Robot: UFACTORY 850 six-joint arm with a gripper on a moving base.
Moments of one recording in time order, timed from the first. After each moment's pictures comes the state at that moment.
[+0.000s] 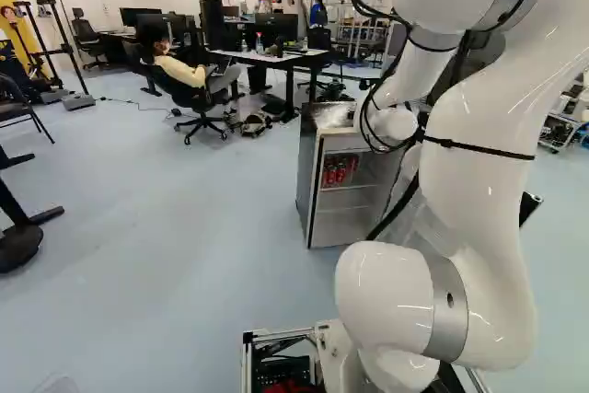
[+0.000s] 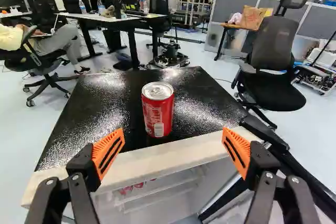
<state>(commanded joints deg) -23.1 -19.0 -46.4 -7.9 44.8 0.0</state>
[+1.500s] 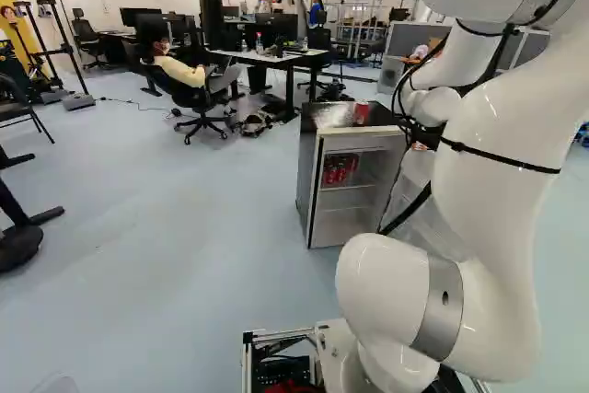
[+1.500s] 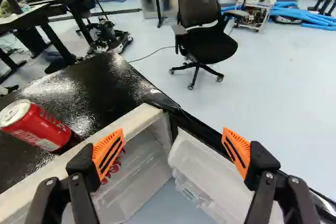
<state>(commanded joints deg) -34.9 -15.0 -51.0 8.0 23.4 0.0</state>
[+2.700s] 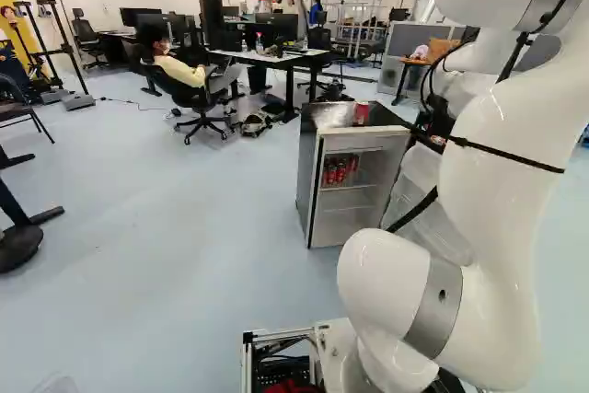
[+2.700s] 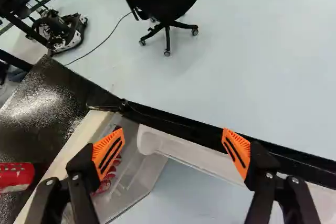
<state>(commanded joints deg) -43.0 -19.1 -61.6 20.3 1.8 0.0</state>
